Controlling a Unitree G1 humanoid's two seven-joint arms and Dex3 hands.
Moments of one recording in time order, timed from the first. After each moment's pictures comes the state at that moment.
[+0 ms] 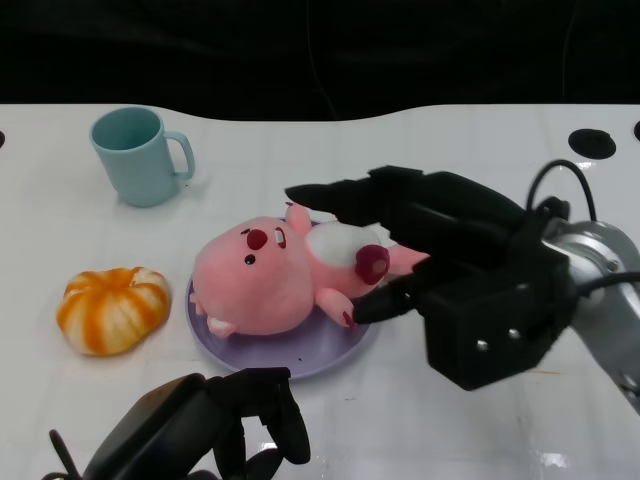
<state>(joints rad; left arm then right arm) 0.32 0.31 -0.23 -0.59 0.39 0.13 -0.31 -0.56 -0.31 0.40 0.12 -0.44 -0.24 0.44</state>
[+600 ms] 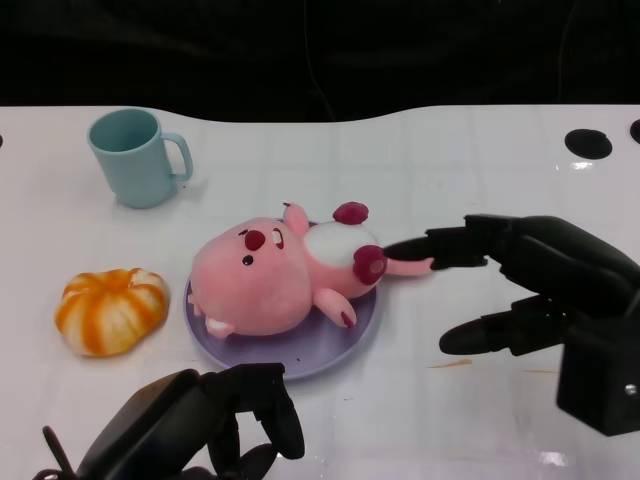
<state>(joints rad) 0.31 0.31 -0.21 -0.59 0.39 0.13 -0.31 -0.28 -0.43 0.21 -0.05 -0.25 -0.26 0.47</state>
